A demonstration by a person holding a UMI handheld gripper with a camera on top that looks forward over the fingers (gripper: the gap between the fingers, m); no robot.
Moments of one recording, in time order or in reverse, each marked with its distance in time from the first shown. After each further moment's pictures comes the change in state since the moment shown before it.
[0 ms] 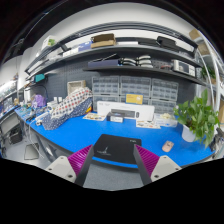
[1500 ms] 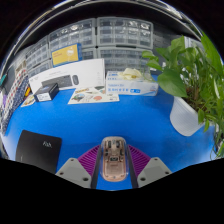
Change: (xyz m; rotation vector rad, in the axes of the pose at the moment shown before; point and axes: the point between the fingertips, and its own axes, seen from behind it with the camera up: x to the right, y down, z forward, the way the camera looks) arm 0.324 0.117 0.266 -0.394 0.220 0.165
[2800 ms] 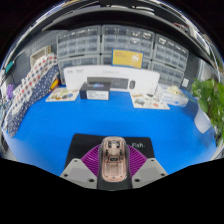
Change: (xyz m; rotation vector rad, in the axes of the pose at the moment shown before) arm -0.273 -0.002 -0.059 0.007 0.005 -0.077
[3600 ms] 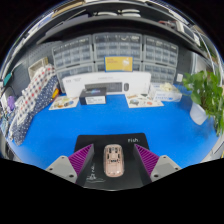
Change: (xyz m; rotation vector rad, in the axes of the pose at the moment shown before) arm 0.008 -0.002 -0.045 0.026 -0.019 0.101
